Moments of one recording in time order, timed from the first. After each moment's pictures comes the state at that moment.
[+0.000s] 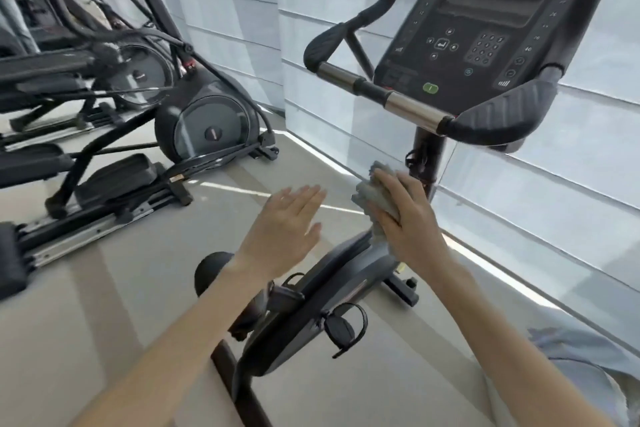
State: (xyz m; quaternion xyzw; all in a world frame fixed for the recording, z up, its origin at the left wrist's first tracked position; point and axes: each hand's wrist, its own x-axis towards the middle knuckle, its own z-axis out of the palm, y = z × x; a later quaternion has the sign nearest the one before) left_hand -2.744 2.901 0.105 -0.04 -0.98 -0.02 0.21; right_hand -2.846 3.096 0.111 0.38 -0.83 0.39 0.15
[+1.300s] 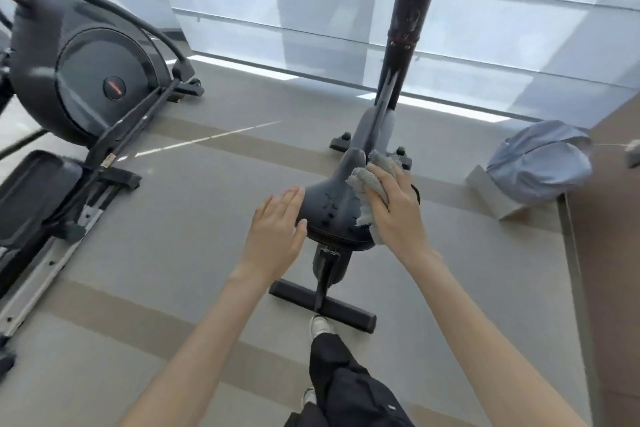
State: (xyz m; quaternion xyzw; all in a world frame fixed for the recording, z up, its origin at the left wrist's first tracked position) left_hand -2.659 2.625 -0.044 -0.16 -0.97 -0.15 0.05; right_hand -2.676 2.834 -0.032 0.01 -0.89 0.45 0.10
